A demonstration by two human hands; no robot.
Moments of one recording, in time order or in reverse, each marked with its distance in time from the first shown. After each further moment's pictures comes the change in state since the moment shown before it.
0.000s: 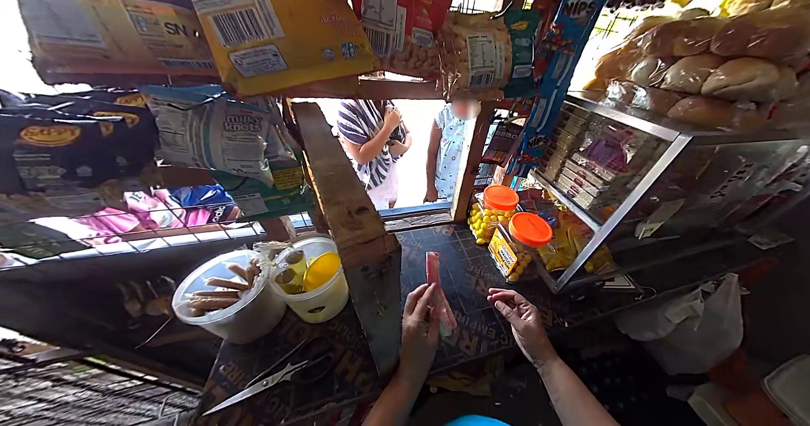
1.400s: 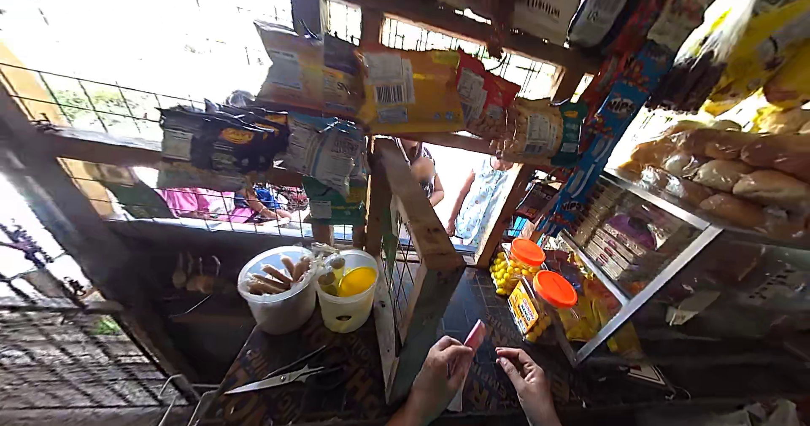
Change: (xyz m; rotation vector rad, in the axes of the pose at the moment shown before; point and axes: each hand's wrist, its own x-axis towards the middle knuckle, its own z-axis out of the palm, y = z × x) left_hand -0.003 0.008 -0.010 -0.007 -0.291 -0.051; right_hand -0.002 -0.008 0.018 -0.324 -0.004 0.111
